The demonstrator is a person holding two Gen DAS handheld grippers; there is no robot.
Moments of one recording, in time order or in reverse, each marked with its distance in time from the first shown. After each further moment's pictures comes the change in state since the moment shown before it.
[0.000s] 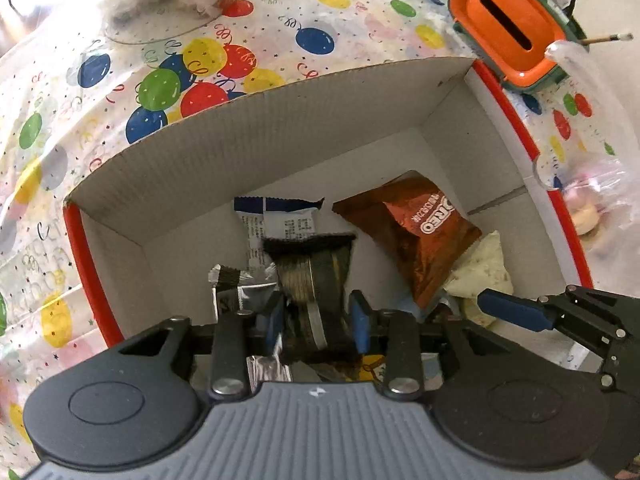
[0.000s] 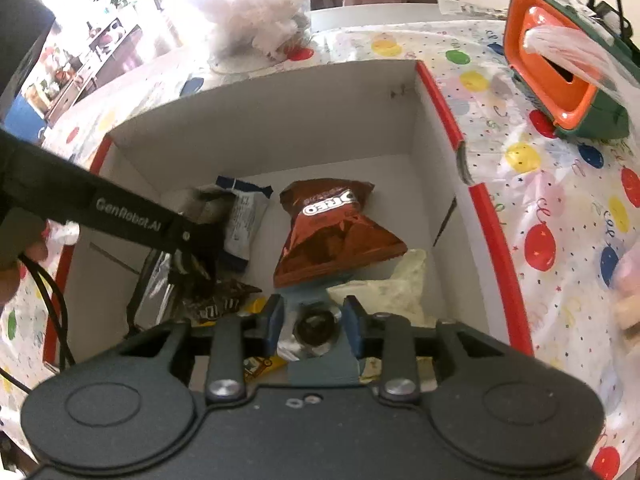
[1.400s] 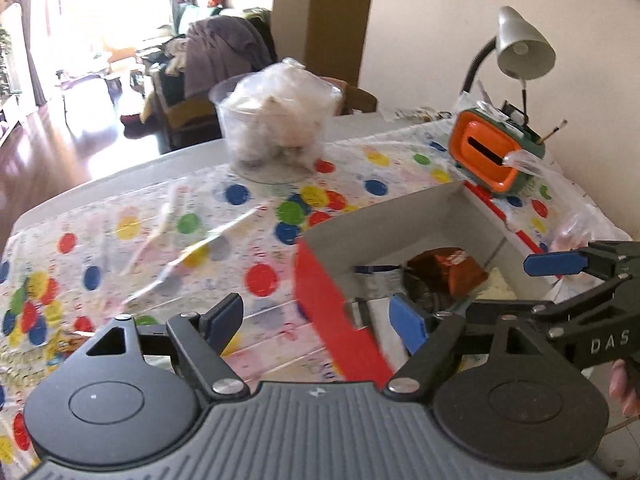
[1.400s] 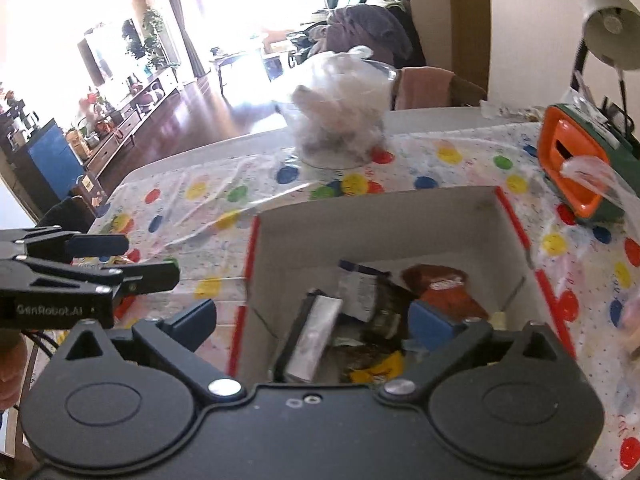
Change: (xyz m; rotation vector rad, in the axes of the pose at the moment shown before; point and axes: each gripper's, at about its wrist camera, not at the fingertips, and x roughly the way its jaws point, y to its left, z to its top) left arm -0.157 0.081 -0.135 0.057 -0.544 0.113; right arm -0.077 0.113 -0.006 -0.054 -0.254 0.054
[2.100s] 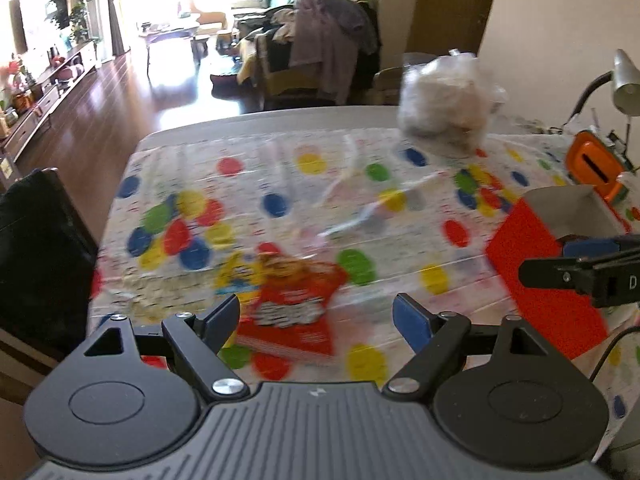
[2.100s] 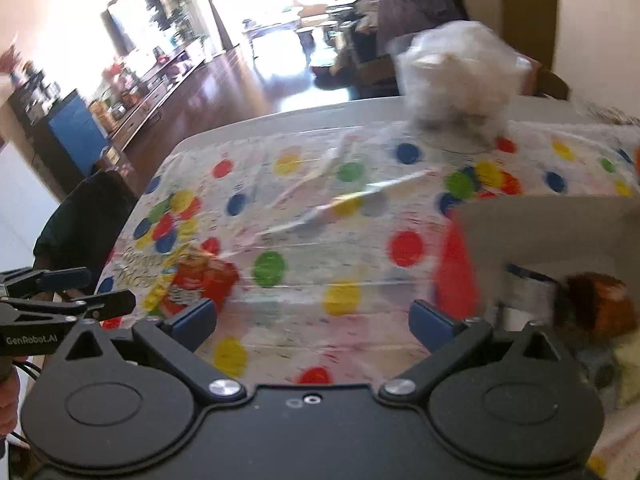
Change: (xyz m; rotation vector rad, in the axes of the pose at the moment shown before) left arm -0.040 0.210 -0.073 -0.172 0.048 0.159; right arm 0.095 0.166 0.015 -0.053 0.076 0.056
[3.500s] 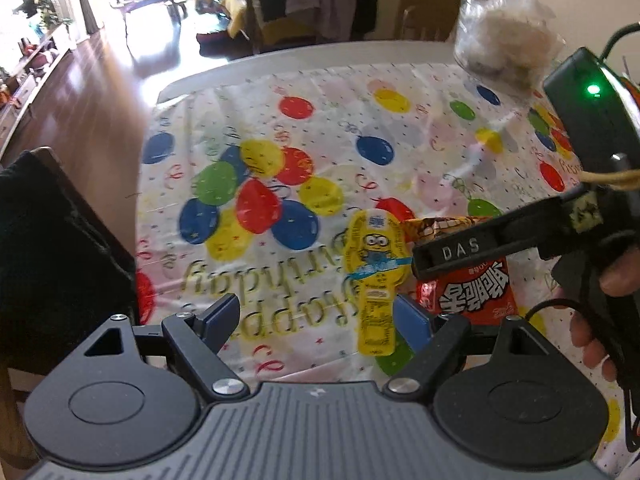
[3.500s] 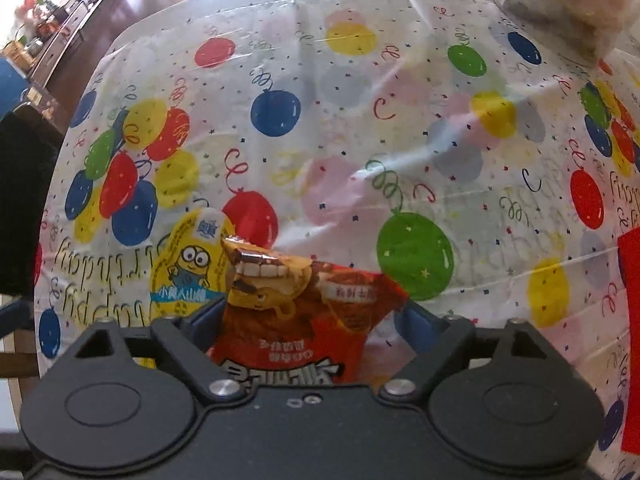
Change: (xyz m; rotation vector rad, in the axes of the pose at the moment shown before) left arm 0.093 0.115 0.011 0.111 0.171 -0.036; right arm 0.203 0.121 0.026 0.134 0.345 -0.187
